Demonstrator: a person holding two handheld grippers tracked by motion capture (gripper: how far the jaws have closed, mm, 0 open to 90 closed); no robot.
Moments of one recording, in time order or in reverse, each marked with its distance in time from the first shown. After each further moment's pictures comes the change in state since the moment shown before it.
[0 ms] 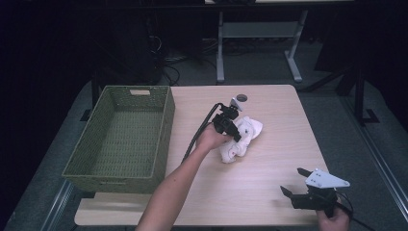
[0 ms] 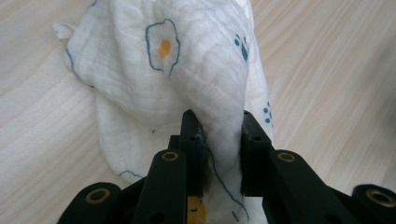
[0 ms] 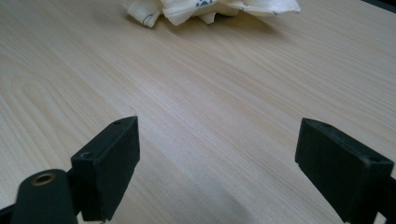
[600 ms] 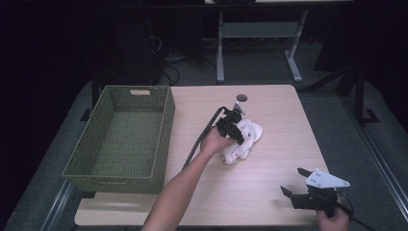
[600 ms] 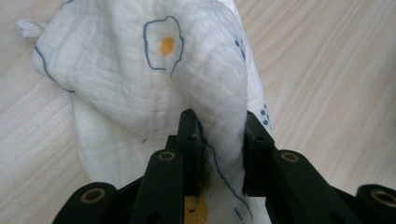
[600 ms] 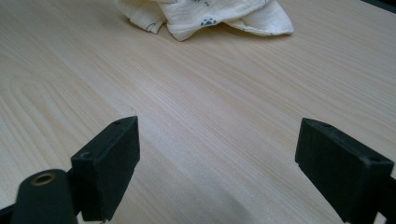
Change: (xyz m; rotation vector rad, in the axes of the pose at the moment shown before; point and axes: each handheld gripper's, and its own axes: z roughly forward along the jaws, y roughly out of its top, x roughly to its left) left arm -0.003 0.000 0.021 -0.007 0.004 -0.002; right arm 0.000 0.000 0.000 0.002 -0.002 0.002
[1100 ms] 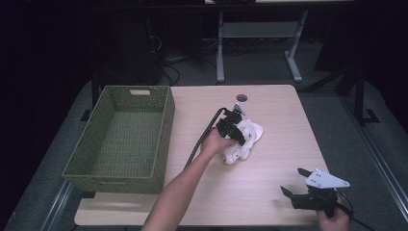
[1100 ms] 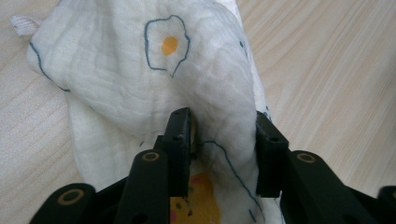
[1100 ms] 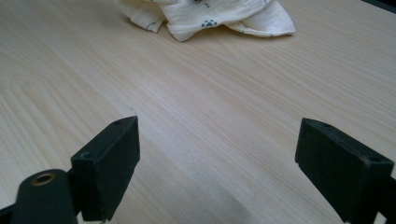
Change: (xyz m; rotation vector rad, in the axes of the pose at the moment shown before) left arm 0.000 -0.001 0.001 -0.012 -0.003 -0.002; right arm 0.000 0.000 0.000 0.001 -0.001 -0.003
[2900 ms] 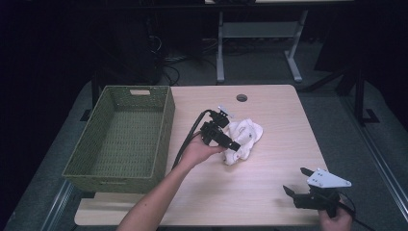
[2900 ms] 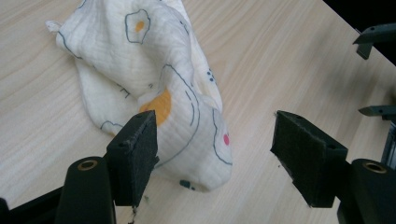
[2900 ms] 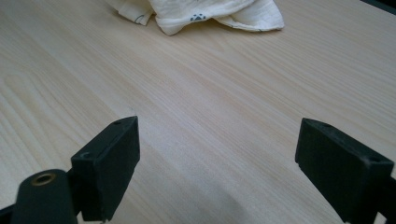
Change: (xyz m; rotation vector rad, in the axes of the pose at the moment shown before) left arm -0.023 -0.054 -0.072 -0.159 -0.041 0.085; right arm -0.003 -0.001 -0.003 0.021 -0.030 0.006
